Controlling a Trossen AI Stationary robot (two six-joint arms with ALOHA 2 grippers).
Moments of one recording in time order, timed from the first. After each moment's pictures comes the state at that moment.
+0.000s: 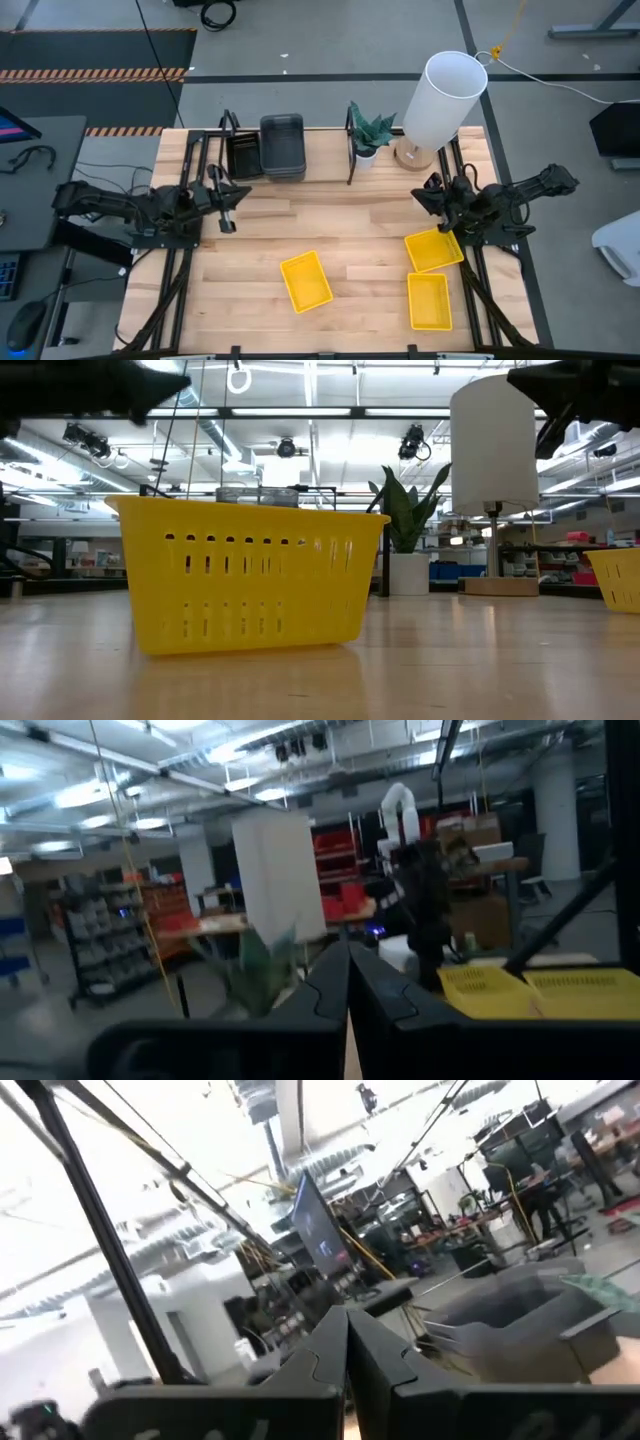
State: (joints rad) left arm -0.10 0.45 0.10 0.64 -0.37 0.25; right arm 0.34 0.22 0.01 0.65 0.50 0.27
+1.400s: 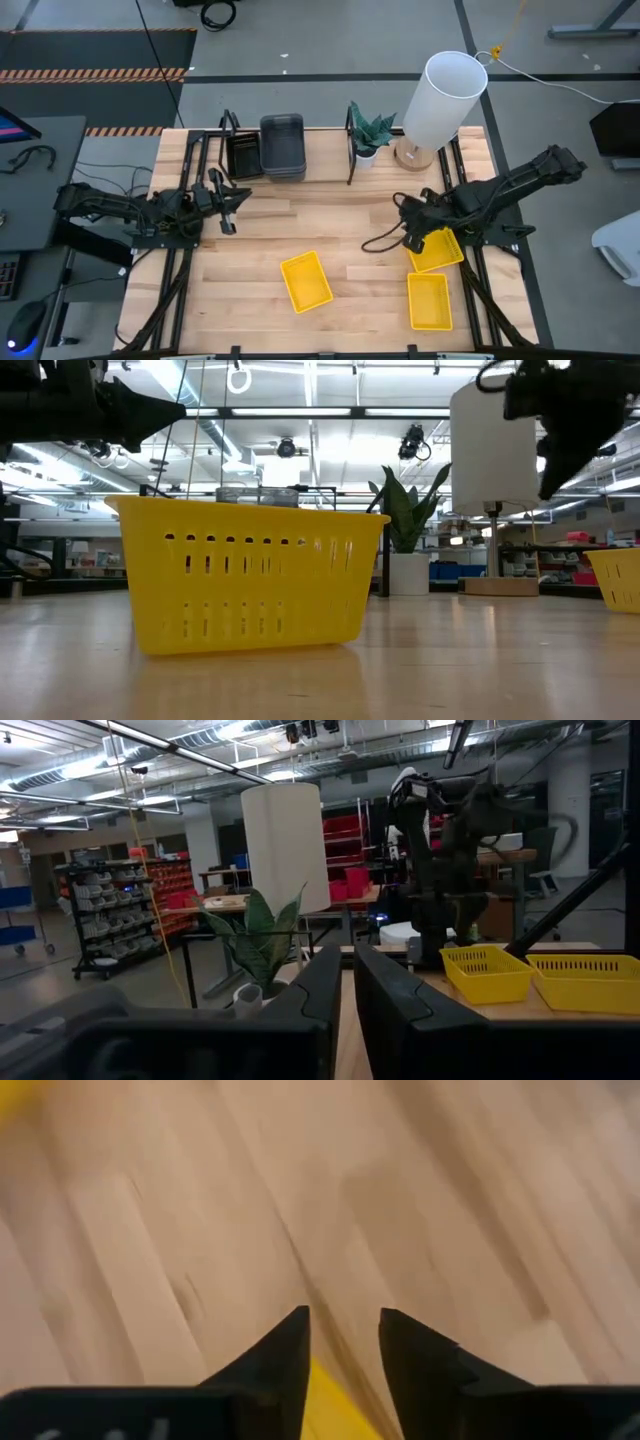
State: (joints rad) left arm -0.10 0.40 0.02 0.65 -0.40 0.19; right arm 0.33 1.06 0.80 -0.97 0.27 0.76
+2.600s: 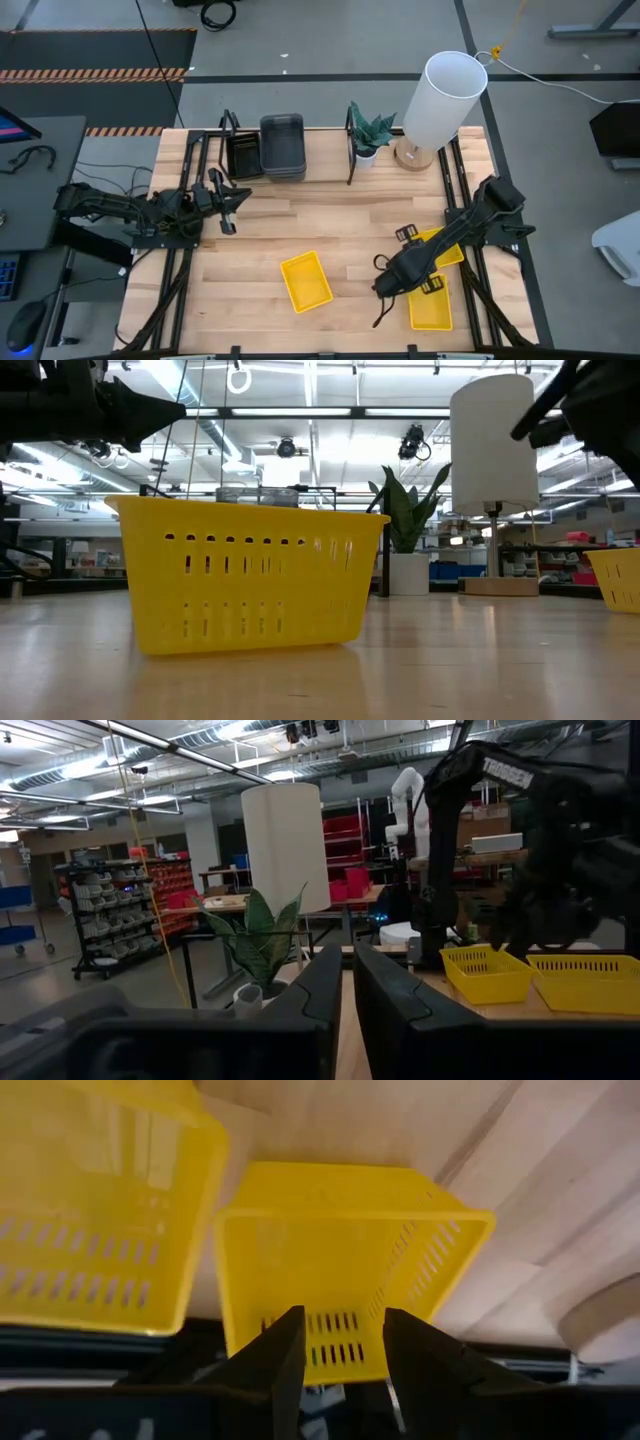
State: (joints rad) left arm -0.10 0.40 0.02 0.64 -0.40 0.19; right arm 0.58 1.80 1.29 -1.53 0.02 0.27
